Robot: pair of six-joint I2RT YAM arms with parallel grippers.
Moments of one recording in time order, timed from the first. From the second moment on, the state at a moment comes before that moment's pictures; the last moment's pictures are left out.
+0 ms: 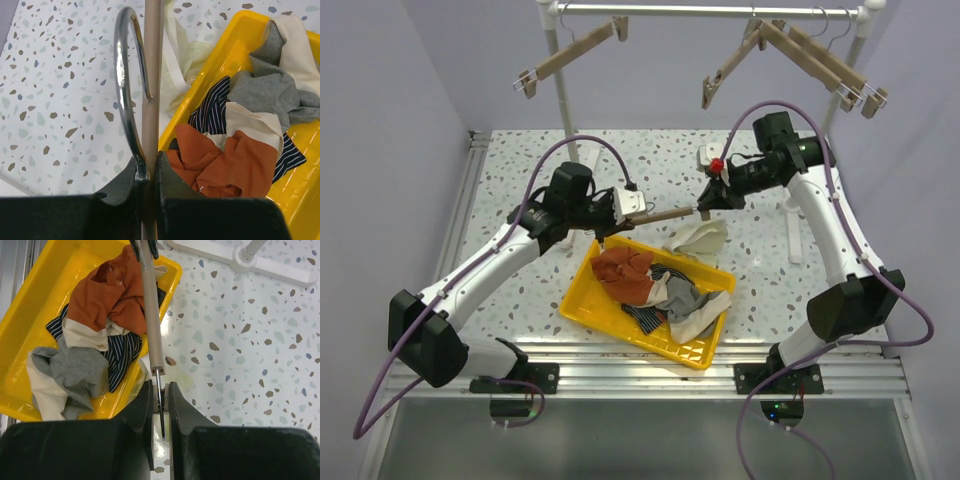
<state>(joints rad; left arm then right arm) -0.56 1.35 1.18 -0.44 0.55 0.61 0.23 1.60 1.76 -1.27 -0.90 -1.19</state>
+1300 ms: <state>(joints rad) -0.56 1.37 1.20 -0.45 0.54 0.64 0.48 1.63 1.72 -1.12 -0.70 -1.06</state>
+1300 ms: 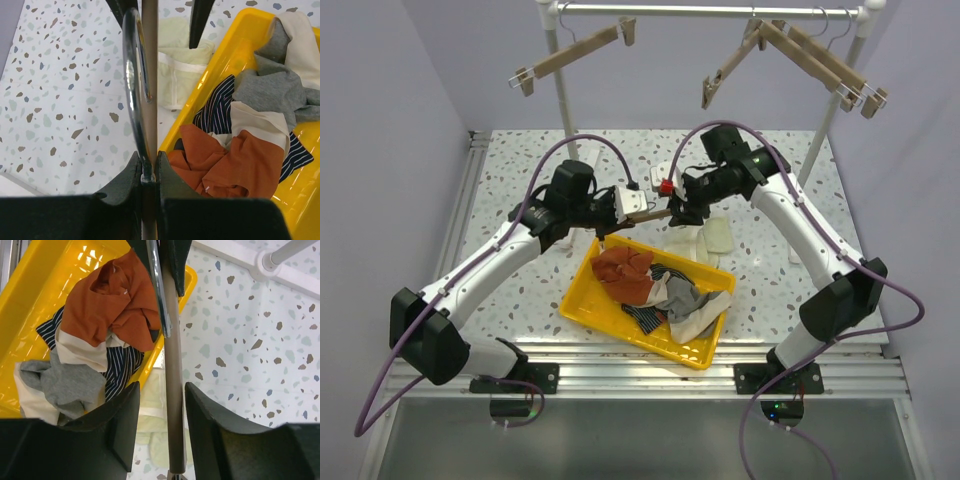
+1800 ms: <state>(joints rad) -0.57 1.37 1.20 -0.46 0.55 0.64 0.48 1.63 1.72 -1.11 -0.66 -1.07</state>
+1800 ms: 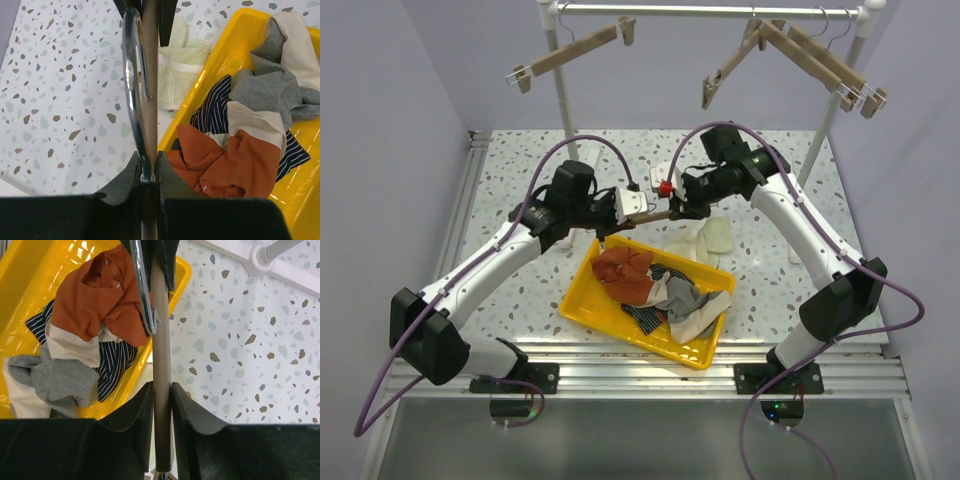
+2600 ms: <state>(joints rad) -0.57 1.20 1.15 -0.28 0.47 0.52 0.45 1.58 1.66 -1.10 -0.61 -0.98</state>
